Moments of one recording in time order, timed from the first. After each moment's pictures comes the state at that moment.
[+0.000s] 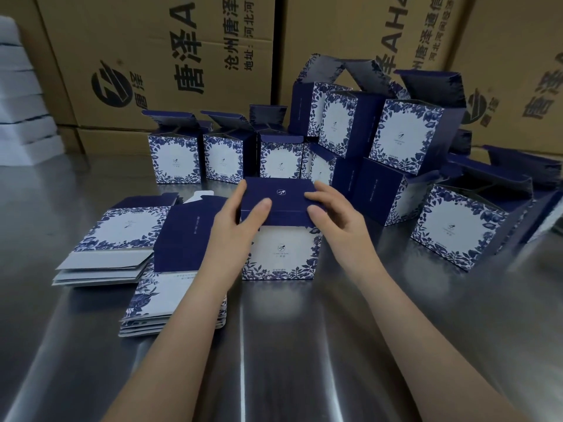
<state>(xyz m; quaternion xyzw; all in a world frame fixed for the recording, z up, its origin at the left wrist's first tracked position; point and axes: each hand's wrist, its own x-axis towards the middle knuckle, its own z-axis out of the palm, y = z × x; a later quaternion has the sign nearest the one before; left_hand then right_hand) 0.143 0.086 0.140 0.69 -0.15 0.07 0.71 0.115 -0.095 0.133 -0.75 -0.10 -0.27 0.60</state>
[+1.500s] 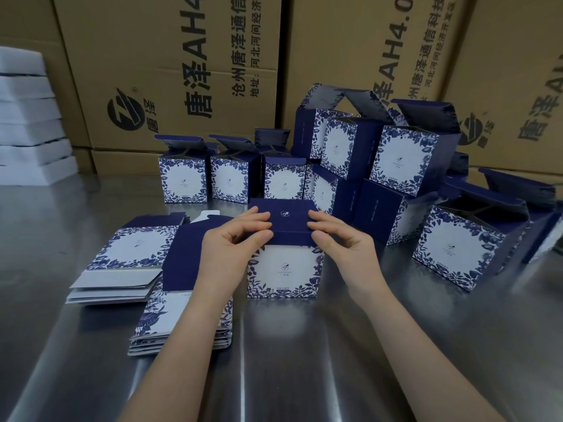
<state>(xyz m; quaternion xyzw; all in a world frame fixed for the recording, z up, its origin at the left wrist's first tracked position) 0.149 0.100 0.140 0.64 -0.23 0.15 0.72 0.107 -0.091 0.140 -0.69 -0.12 -0.26 0.66</state>
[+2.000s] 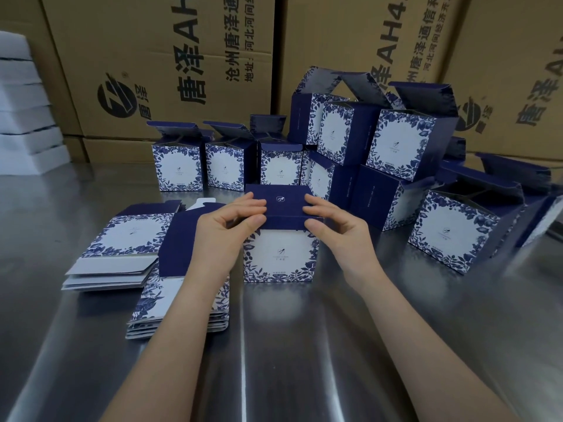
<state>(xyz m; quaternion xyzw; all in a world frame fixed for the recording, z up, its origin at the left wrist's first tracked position) 0.149 0.101 0.141 0.63 -0.25 0.14 0.73 0.105 -0.090 0.139 -0.67 -0.13 -0.25 0.68</state>
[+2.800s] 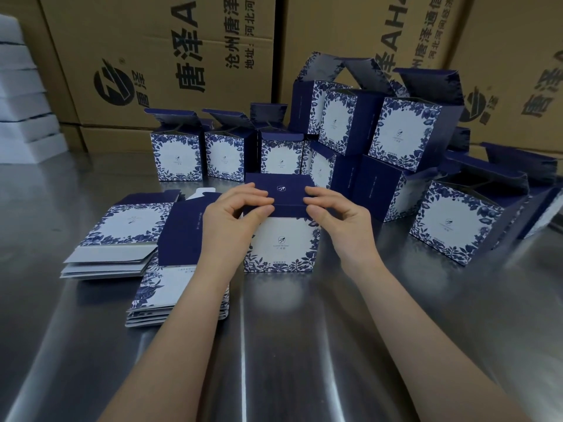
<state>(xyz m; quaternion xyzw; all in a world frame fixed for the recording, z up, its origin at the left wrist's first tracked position) 0.149 0.091 0.137 0.67 -0.23 0.22 0.67 0.109 -0.087 0.138 -0.67 -0.10 -0.29 0.68</state>
